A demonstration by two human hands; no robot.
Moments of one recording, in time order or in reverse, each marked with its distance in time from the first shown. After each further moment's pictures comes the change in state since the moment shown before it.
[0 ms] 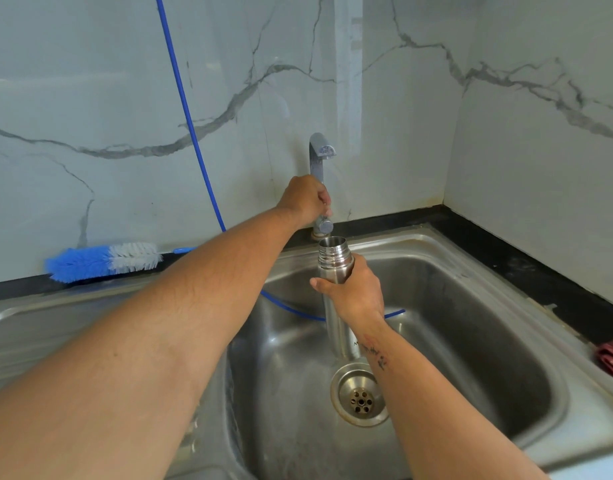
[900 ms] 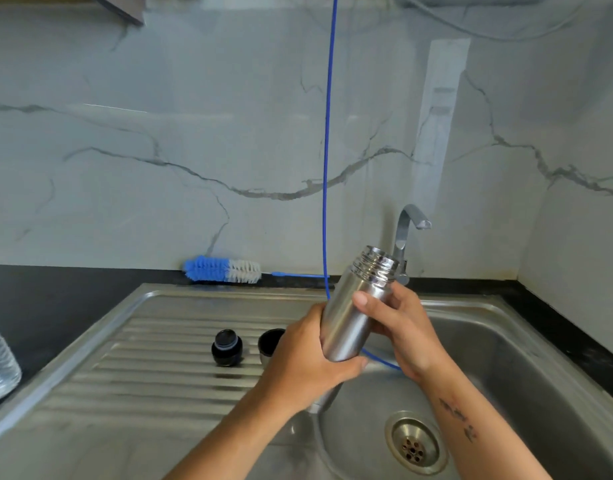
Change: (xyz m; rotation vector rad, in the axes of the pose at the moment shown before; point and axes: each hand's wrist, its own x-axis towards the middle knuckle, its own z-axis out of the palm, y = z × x) left_hand -0.294 -0.015 -0.081 -0.232 0.235 -0.080; right_hand -0.104 -0.119 -0.017 0.516 -0.566 -0.366
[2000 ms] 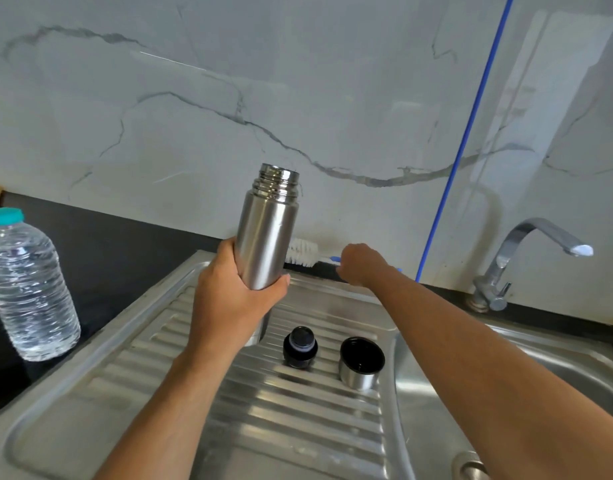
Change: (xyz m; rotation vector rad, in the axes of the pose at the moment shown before) left_hand 0.018 -0.123 -0.161 0.032 0.621 -0.202; right_hand 0.240 0.115 0.144 -1.564 -0.370 0.178
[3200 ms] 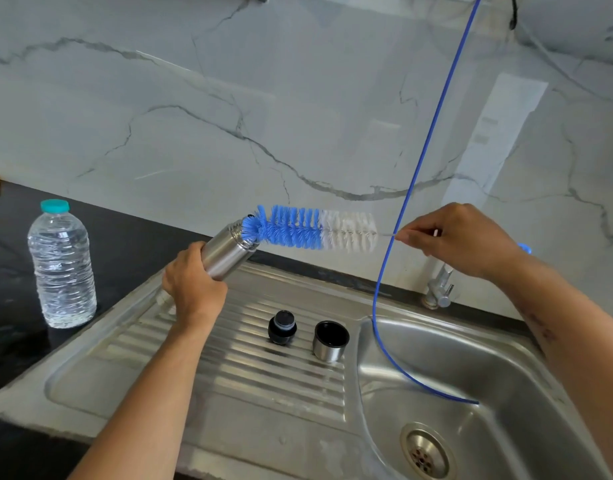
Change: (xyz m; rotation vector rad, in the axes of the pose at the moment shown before) left_hand 0.013 -0.048 -0.012 0.279 0.156 -0.144; right_hand -0.240 0.049 -0.180 0.196 0.341 -0.110
